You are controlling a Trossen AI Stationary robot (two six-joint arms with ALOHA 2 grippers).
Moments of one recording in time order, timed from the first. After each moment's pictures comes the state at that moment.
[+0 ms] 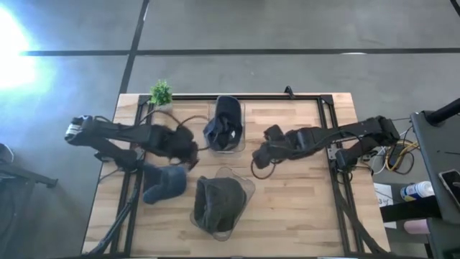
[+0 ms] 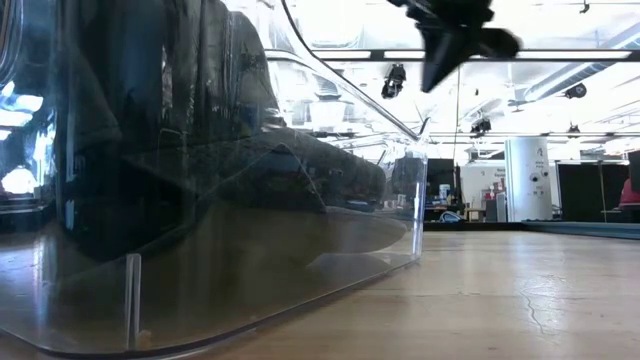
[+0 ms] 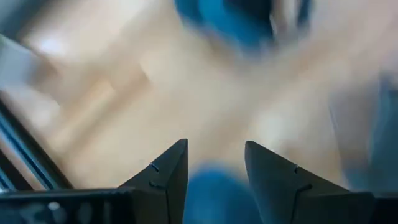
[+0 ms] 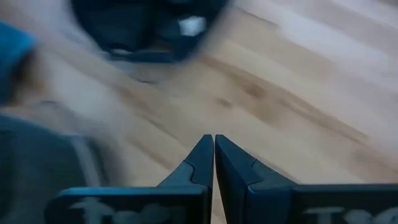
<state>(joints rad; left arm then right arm) -0.15 1.33 1.29 -1.30 -0.36 -0.91 0.15 1.52 1.37 -1.05 0.43 1.13</state>
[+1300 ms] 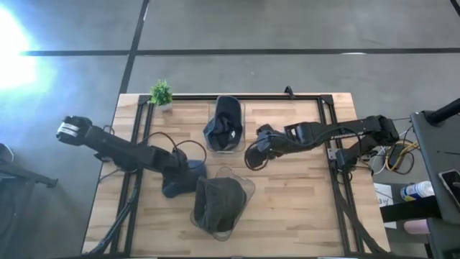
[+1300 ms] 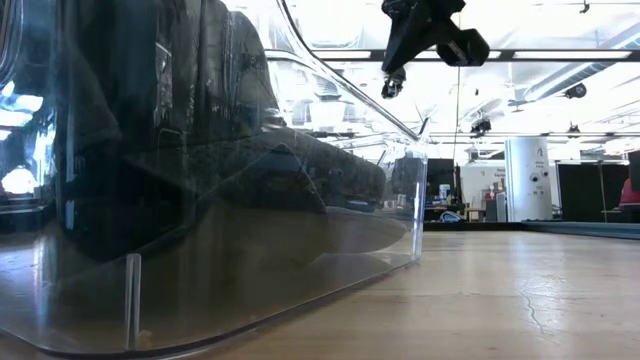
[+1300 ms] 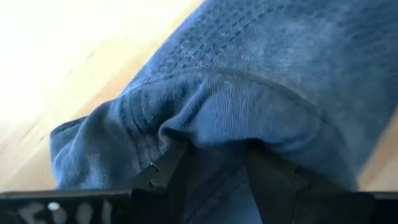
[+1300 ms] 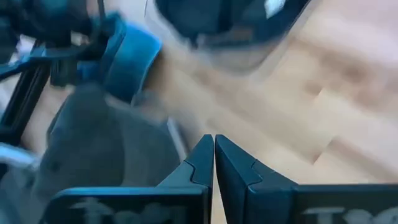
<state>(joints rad) -0.23 1.20 0.56 -0.62 -0.16 -1.02 0.10 1.52 1.38 -0.83 0.16 1.14</state>
